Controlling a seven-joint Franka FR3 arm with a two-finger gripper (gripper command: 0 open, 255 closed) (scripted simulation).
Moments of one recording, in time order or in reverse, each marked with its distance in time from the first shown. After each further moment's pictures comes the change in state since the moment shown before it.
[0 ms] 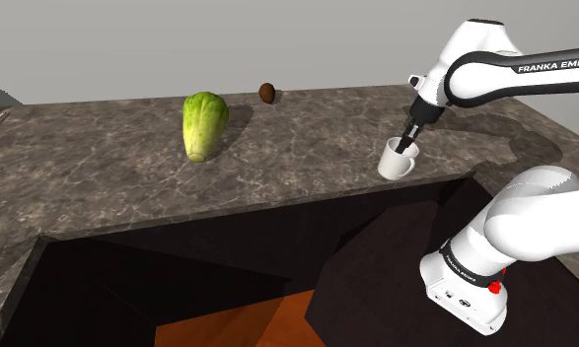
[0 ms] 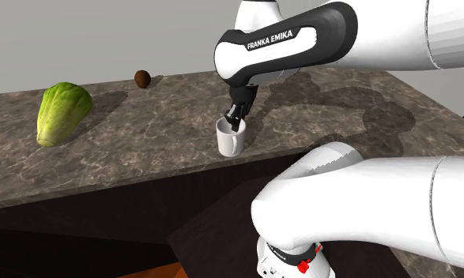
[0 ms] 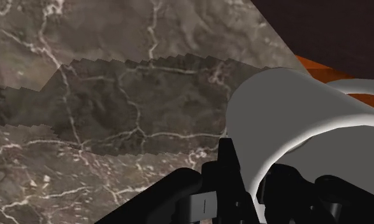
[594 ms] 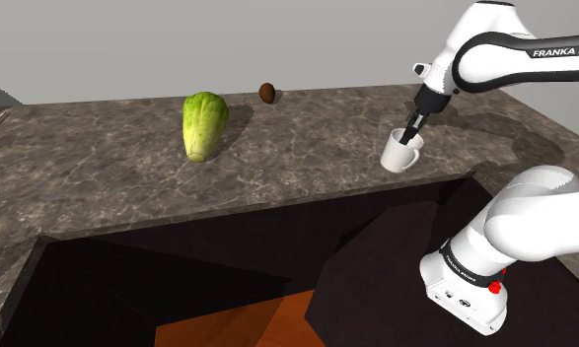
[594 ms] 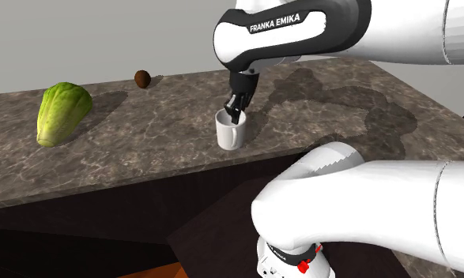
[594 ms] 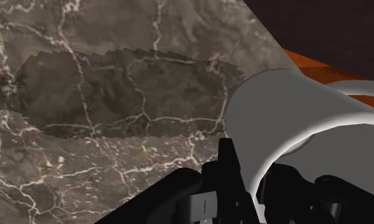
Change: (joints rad) arm 0.005 -0.031 0.018 0.064 0.013 -0.094 0.007
